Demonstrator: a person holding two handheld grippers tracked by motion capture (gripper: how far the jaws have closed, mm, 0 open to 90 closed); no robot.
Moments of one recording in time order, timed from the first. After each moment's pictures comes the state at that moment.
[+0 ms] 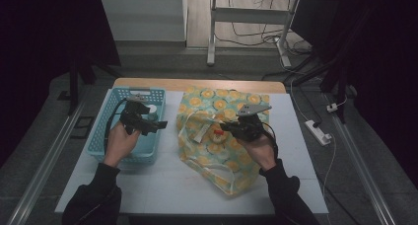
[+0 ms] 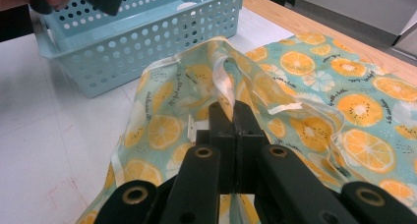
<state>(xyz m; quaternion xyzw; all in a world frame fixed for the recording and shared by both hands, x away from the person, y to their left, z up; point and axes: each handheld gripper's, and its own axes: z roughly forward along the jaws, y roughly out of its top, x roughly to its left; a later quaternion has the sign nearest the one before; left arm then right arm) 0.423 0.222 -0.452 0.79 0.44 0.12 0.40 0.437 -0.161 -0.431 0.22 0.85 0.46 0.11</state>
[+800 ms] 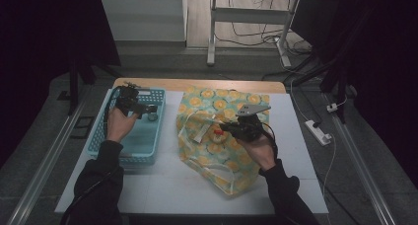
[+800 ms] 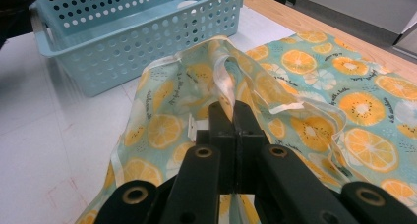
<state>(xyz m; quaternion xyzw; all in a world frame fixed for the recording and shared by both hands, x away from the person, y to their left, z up) 0.492 0.261 -0.478 0.76 0.55 0.11 0.32 0.437 -0.160 -0.432 0.22 0.85 0.46 0.10</state>
